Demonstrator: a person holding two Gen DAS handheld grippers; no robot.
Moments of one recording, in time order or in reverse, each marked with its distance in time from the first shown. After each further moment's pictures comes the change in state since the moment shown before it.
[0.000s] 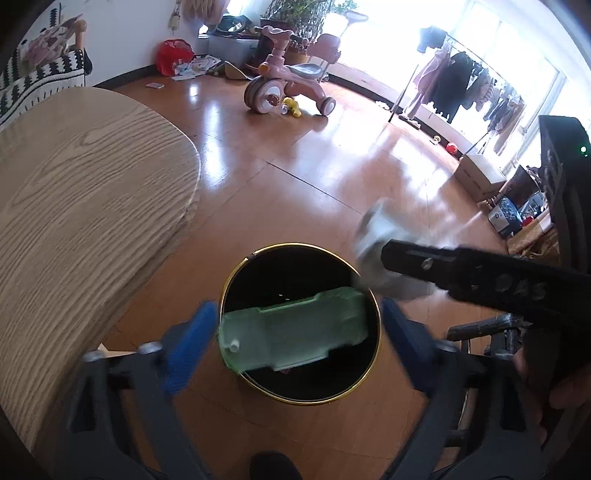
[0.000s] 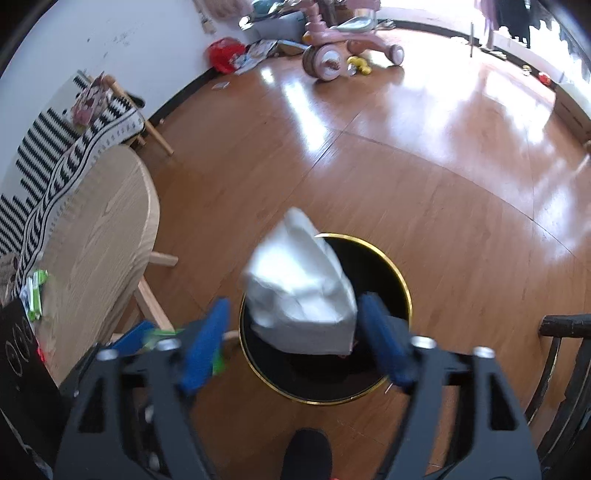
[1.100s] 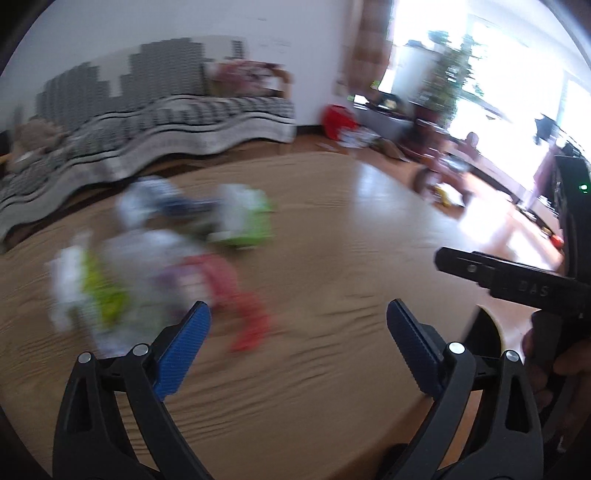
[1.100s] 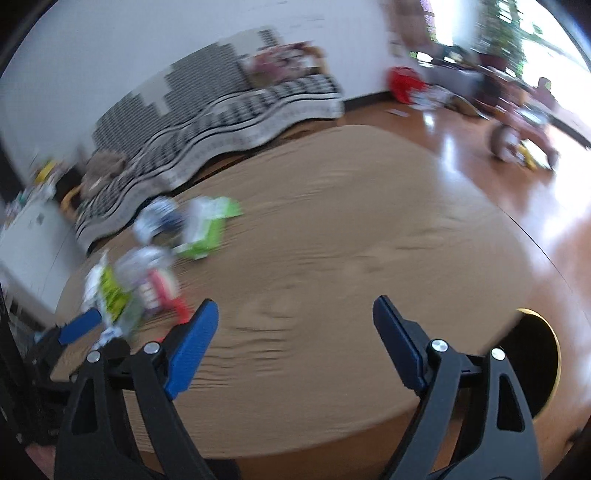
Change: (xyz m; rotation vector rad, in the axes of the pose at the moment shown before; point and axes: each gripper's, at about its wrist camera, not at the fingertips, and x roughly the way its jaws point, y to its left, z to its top) left arm -0.332 0.238 -0.104 -0.266 -0.277 0.507; right arm -0.045 0.361 -0.089 -0.508 -0.073 0.367
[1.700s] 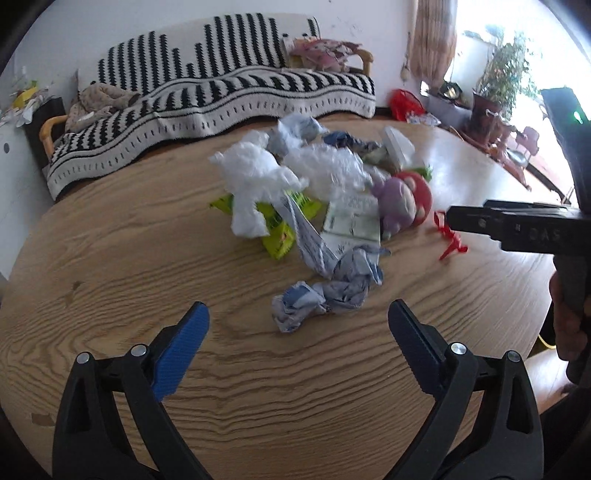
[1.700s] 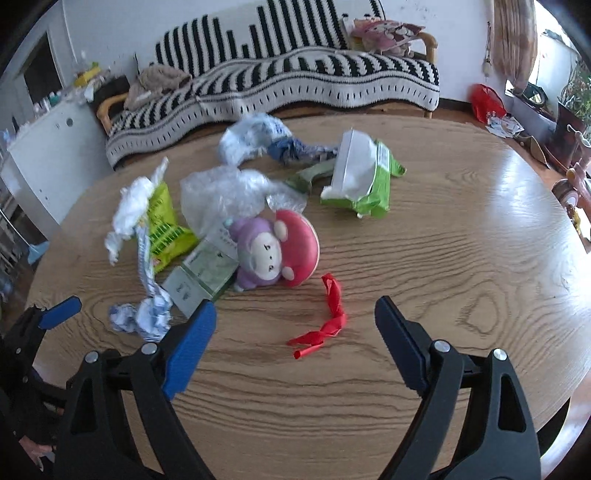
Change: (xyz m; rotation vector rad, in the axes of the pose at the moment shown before) left arm -0.011 0.146 -0.069 -0.047 0.092 0.170; right arm 0.100 0.169 -0.026 -0.277 0.142 0.037
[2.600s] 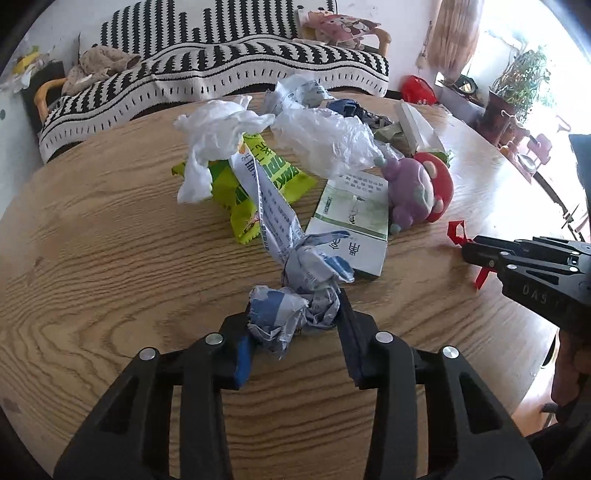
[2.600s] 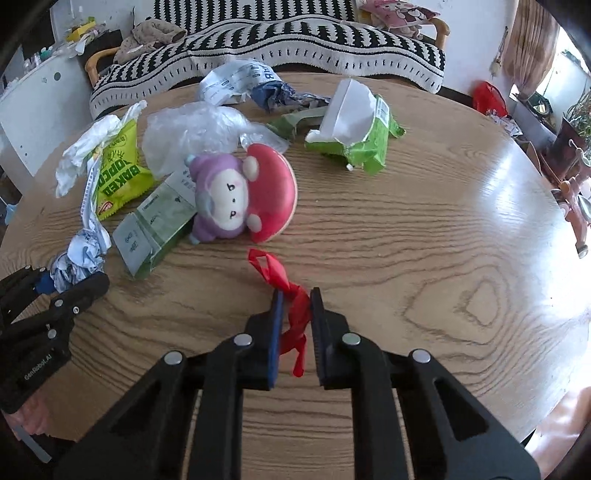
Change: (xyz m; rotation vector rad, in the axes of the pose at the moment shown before) left arm 0.046 -0.008 0.009 -0.096 0.101 -0.014; right arm 0.031 -0.008 -0.018 -0.090 0.121 -0.088
